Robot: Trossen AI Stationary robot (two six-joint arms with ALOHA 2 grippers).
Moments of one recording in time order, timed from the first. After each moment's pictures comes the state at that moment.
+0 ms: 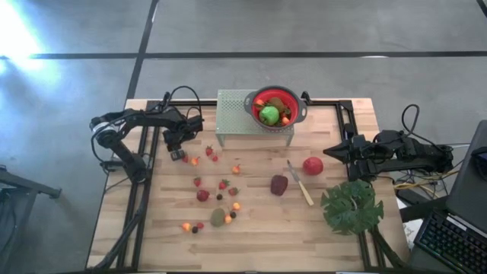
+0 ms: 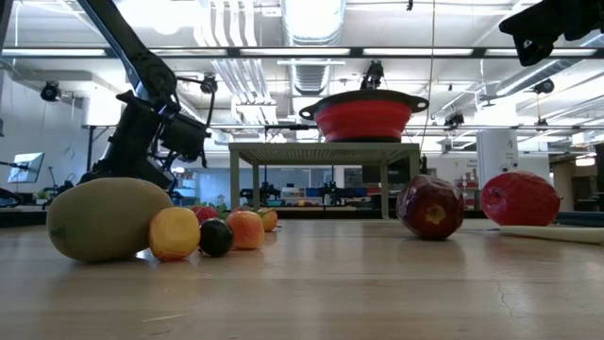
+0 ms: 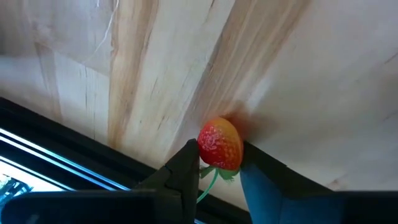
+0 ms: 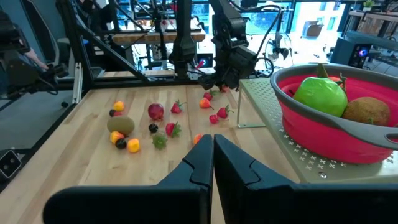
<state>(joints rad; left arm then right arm) 0.66 1.58 0.77 -0.96 -0.37 0.18 0.05 0.18 0.52 -0.51 0.10 0.07</state>
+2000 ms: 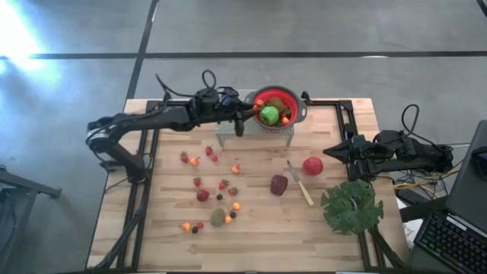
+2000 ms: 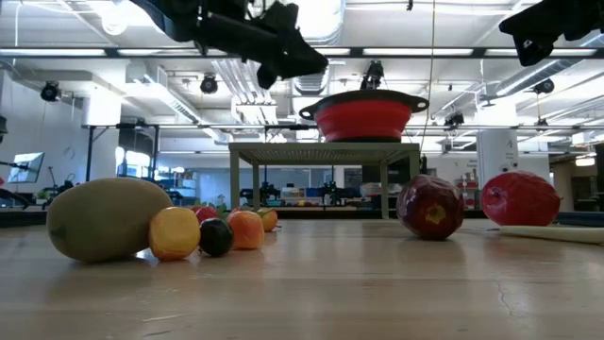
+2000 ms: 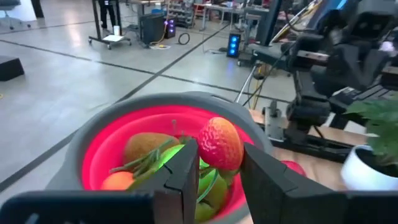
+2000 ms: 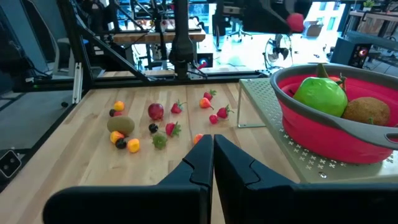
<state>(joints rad) 0.38 1.52 1.13 0.28 0.11 -0.07 0.05 0.18 0.52 -0.51 0.10 0.07</state>
